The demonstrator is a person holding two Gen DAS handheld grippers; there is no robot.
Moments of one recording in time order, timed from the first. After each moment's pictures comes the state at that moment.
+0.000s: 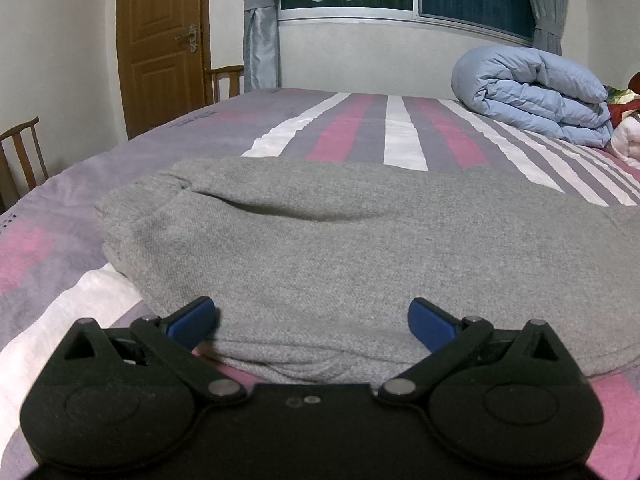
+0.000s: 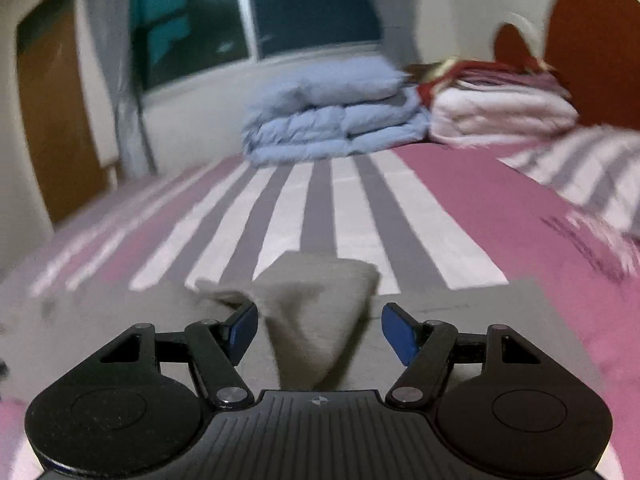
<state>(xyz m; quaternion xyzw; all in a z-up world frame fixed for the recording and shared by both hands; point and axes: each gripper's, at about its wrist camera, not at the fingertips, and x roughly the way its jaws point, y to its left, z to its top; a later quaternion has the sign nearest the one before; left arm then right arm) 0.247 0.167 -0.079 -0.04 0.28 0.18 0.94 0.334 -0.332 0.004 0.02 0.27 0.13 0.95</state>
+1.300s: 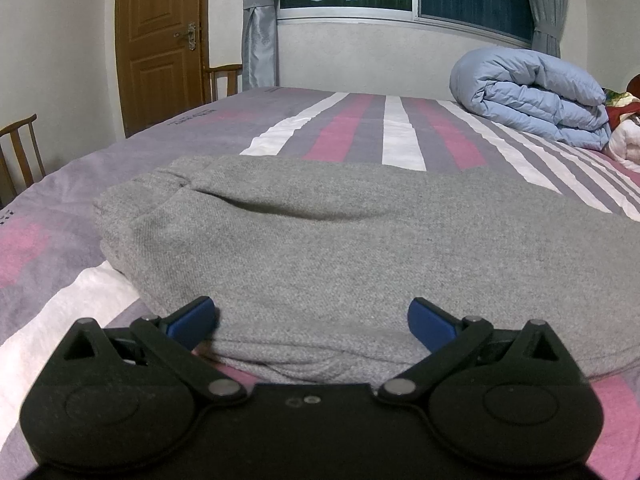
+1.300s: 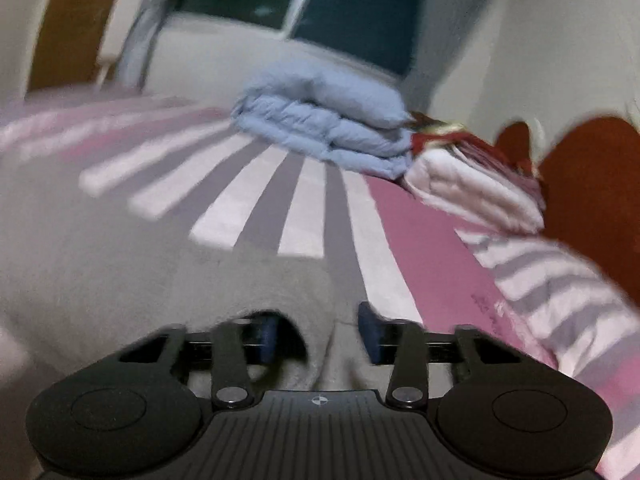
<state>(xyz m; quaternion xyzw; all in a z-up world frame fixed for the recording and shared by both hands) 0.246 0.166 -0.080 -0.04 0.28 0.18 0.94 0.313 -0.354 -0.034 -0.04 0.24 0.06 0.97</state>
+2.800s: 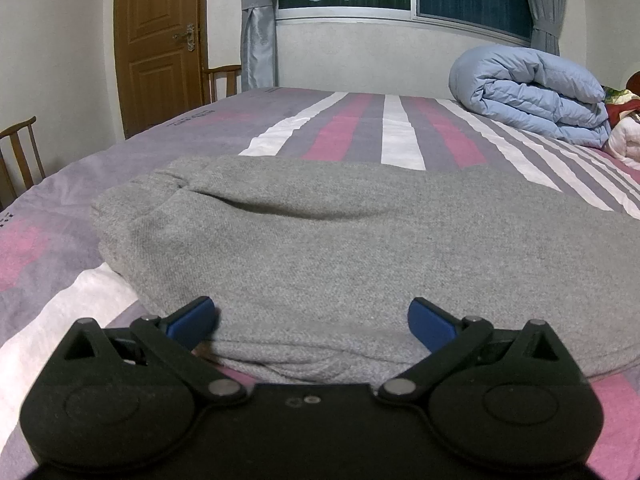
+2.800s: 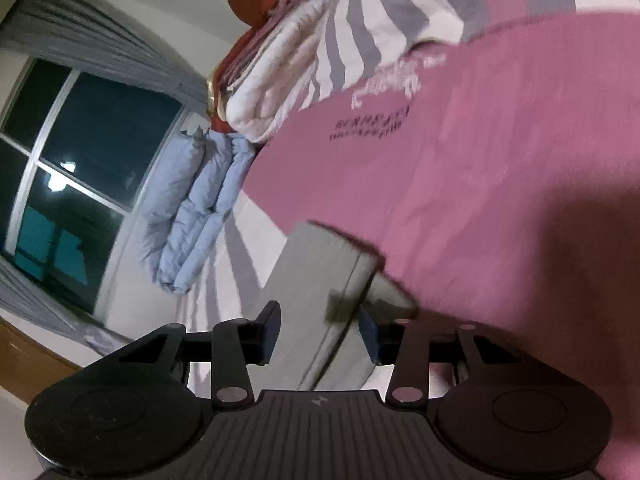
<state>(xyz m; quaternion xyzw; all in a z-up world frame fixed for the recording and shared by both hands) 0.248 0.166 -0.081 -0.04 0.28 0.18 0.94 0.302 -0.557 -0.093 0.51 0.26 0.01 0.82</state>
